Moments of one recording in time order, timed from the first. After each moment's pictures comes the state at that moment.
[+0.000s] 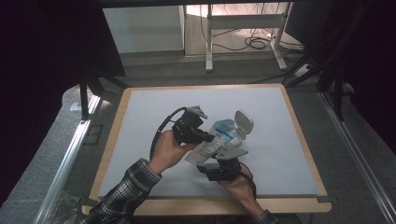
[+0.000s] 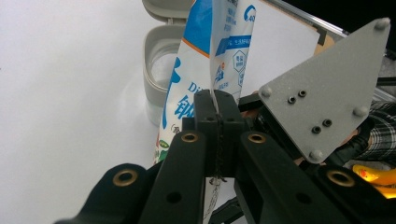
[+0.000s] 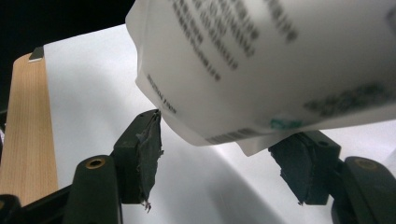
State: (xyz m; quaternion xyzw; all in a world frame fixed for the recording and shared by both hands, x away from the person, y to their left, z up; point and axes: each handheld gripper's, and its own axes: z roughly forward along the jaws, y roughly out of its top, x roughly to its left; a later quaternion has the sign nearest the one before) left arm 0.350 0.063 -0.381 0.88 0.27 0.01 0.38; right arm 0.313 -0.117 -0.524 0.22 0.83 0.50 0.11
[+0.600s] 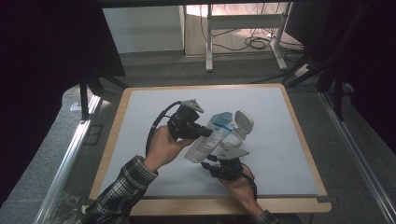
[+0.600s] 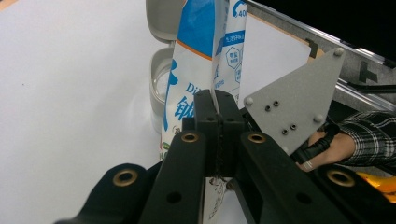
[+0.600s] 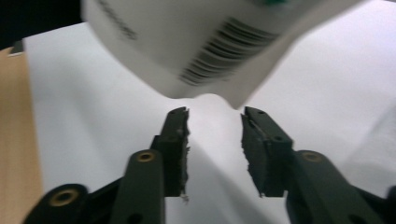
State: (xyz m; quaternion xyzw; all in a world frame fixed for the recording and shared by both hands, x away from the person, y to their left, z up) left arm 0.345 0.071 -0.358 0.88 0.27 0.03 0.40; right arm 0.314 -0.122 -0.527 0.24 0.83 0.49 0.12
